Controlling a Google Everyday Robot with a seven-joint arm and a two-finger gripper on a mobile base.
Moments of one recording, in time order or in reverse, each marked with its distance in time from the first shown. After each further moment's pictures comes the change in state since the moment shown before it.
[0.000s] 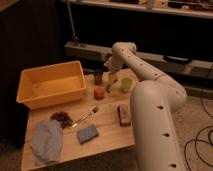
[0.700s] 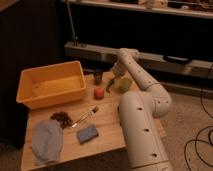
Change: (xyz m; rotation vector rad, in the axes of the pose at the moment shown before) arm 0.054 0.014 0.052 -0.077 0.019 0.054
